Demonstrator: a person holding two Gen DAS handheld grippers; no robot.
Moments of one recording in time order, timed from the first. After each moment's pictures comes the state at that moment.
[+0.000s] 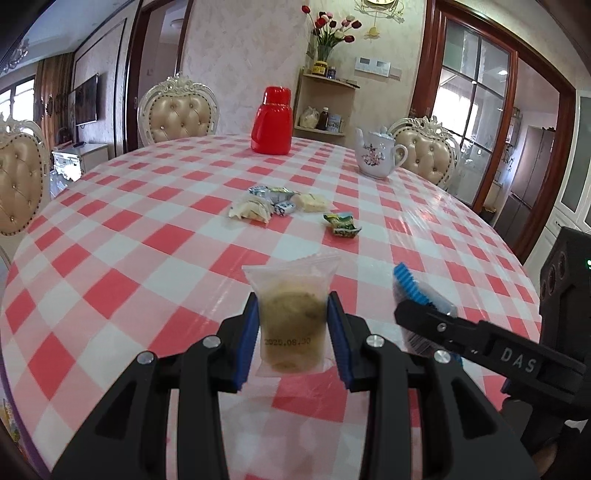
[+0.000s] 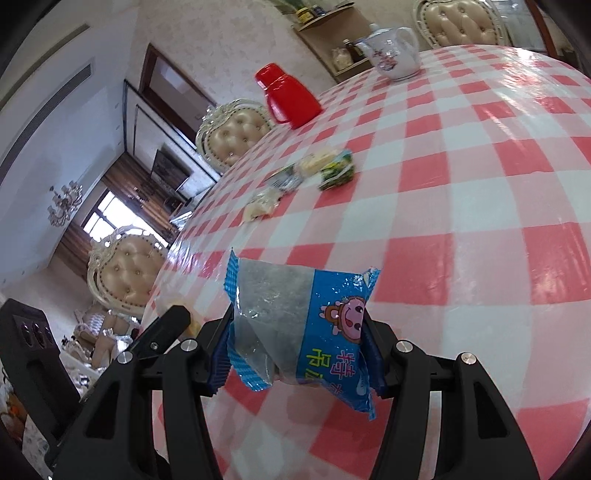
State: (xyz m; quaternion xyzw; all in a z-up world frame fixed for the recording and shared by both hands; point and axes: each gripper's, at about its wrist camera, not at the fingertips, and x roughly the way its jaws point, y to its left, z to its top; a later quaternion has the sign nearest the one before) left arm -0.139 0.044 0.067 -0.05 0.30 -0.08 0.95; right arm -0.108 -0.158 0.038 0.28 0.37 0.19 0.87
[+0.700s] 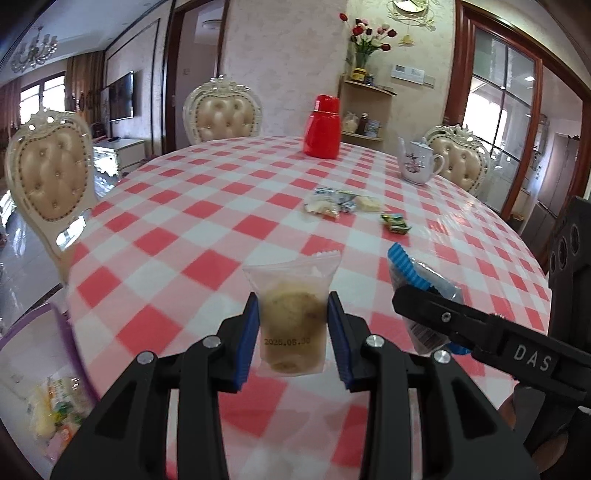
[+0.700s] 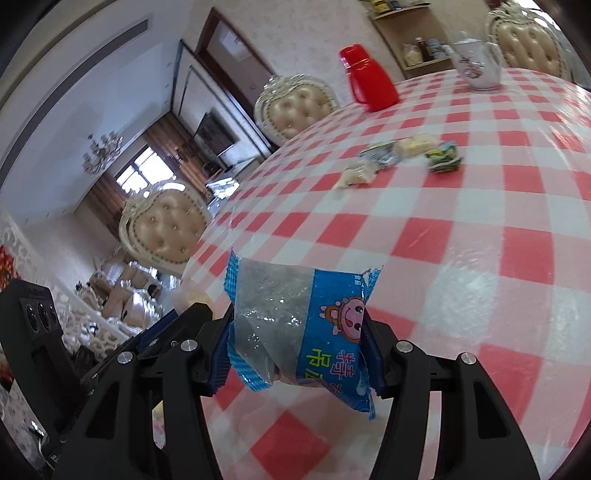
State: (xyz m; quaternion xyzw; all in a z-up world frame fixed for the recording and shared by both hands) left arm -0.201 0.122 0.084 -0.05 0.31 -0.01 0.95; right arm -0.146 -0.064 0.075 0.20 0.37 0.28 0.86
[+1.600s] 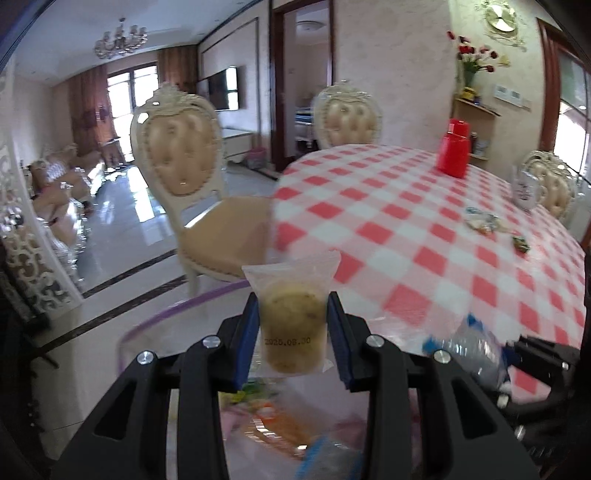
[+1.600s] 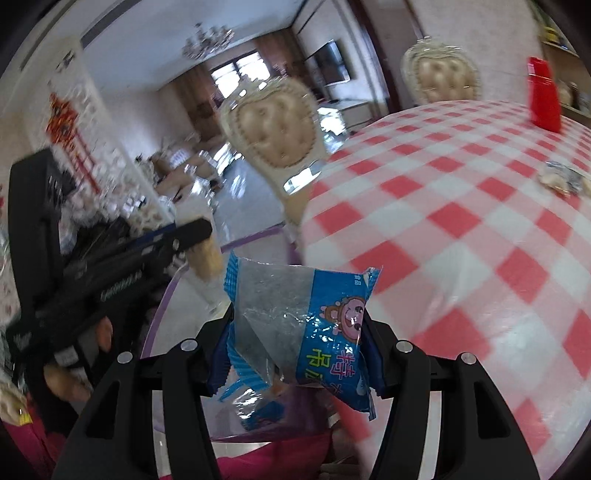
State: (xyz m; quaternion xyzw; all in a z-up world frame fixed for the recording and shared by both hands) left arm -0.312 0.323 0.115 -0.05 0.31 0.19 0.93; right arm -0.235 0.146 0.094 0.01 0.39 0.47 0.79
